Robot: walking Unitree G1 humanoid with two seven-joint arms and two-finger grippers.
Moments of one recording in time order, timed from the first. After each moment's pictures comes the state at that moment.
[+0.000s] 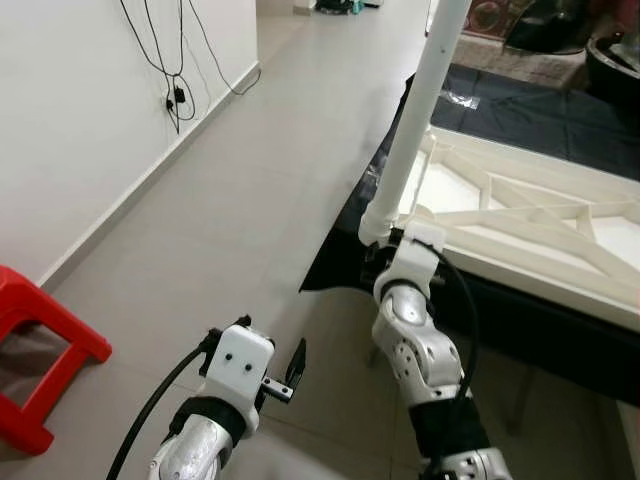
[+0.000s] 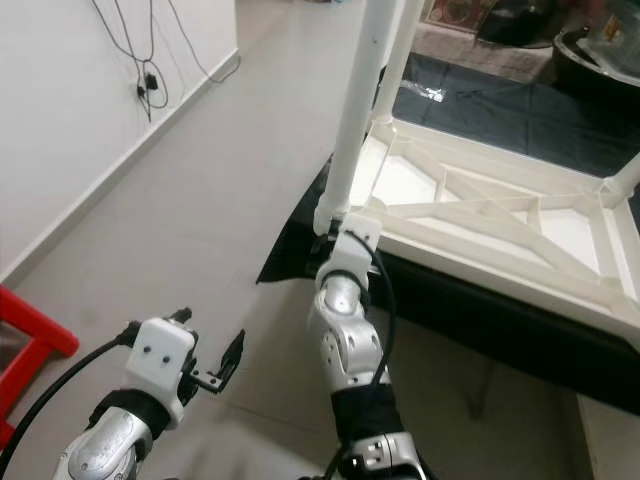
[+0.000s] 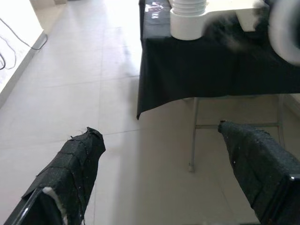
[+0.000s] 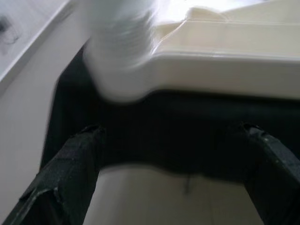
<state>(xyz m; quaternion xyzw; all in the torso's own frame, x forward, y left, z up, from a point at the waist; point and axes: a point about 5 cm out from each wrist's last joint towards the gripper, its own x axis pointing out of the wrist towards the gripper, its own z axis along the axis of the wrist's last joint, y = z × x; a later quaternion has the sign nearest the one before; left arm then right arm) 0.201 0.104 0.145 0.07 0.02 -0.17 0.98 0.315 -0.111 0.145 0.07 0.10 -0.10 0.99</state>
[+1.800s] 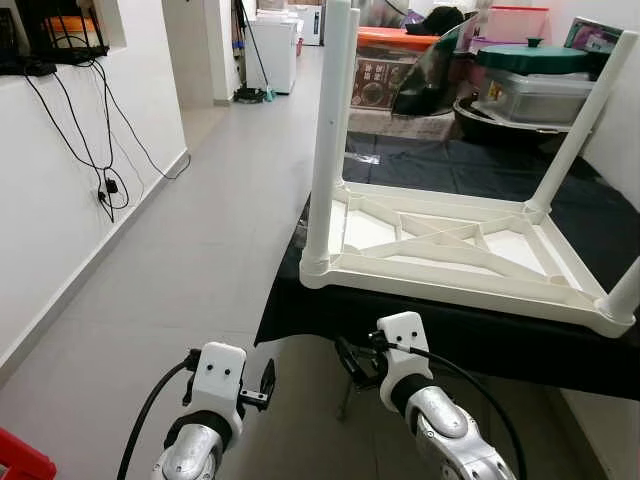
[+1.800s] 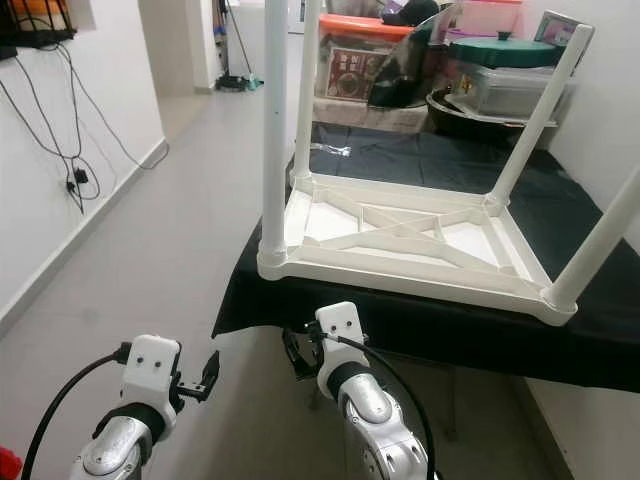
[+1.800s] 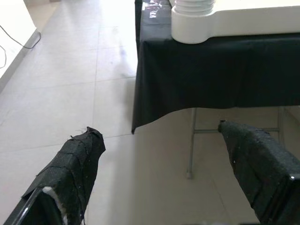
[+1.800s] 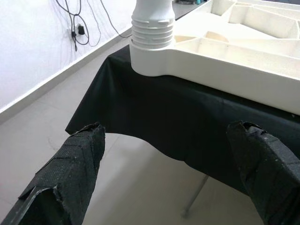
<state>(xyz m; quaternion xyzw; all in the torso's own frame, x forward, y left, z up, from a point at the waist) 0.227 0.125 0.096 0.01 0.10 -0.06 0.99 0.268 -0.116 0.100 -0.03 0.10 0.15 0.98</state>
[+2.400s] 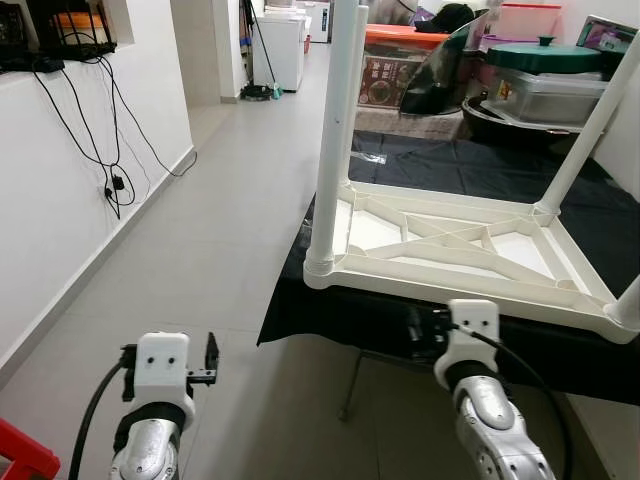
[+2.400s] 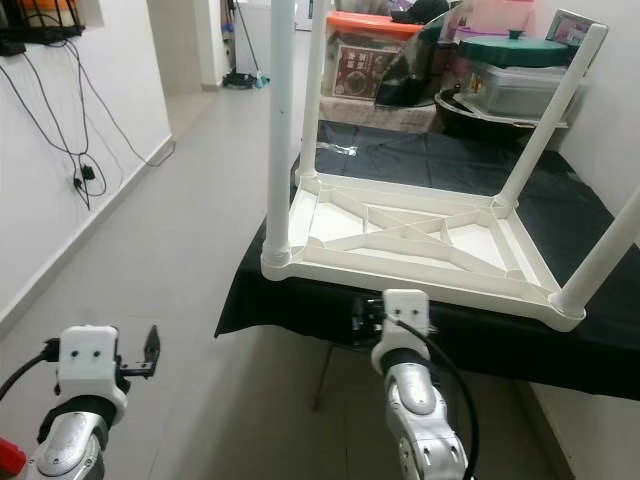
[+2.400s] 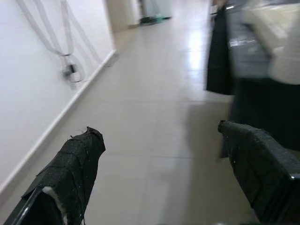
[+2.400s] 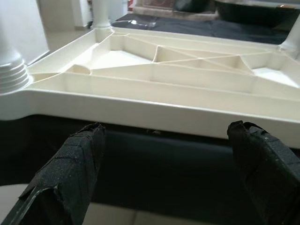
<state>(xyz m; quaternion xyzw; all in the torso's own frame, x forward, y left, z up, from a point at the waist) 0.224 0.168 0.119 0.03 0.03 0.07 1.00 0.277 -0.182 0.113 -0.02 0.04 -0.04 1.00</state>
